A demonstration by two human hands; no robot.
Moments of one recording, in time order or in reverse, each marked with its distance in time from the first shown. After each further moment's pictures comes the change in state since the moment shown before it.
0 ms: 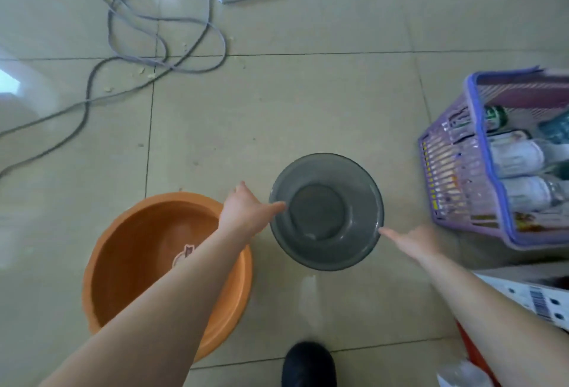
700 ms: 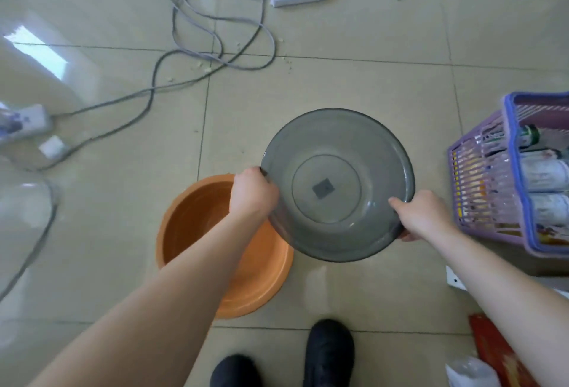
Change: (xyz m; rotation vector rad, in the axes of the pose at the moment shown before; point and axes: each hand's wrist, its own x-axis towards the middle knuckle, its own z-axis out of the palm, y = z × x) left_hand -0.051 -0.030 -0.086 -0.098 0.236 0.060; right_hand -0.108 -0.080 -0.025 -0.005 0.065 -0.301
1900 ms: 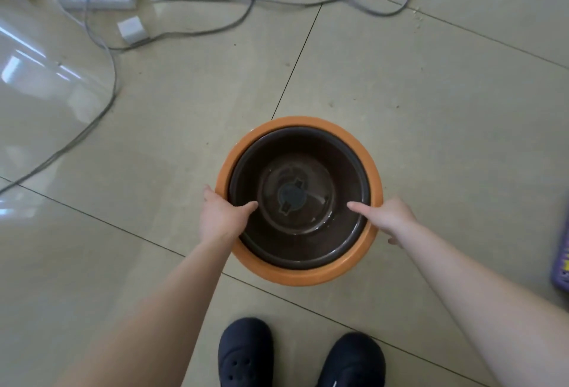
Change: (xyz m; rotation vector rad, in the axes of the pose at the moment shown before) left_hand 0.006 -0.248 0.006 -0.334 0.190 -0.612; right_hand -0.009 -0.069 0.209 -0.259 -0.303 -0.054
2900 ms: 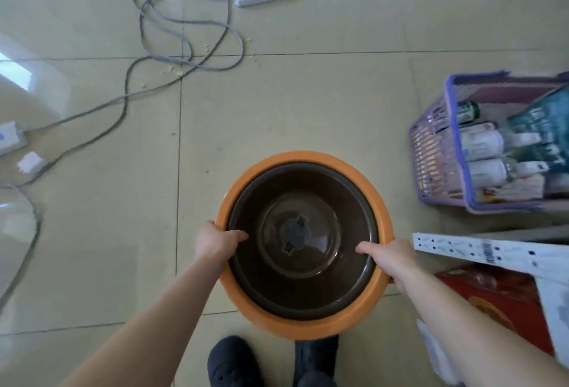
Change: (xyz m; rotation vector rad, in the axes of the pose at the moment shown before) left_hand -0.180 0.113 0.030 0.188 -0.345 0.145; right_hand -0.122 0.191 -0.120 0.741 0.082 0.342
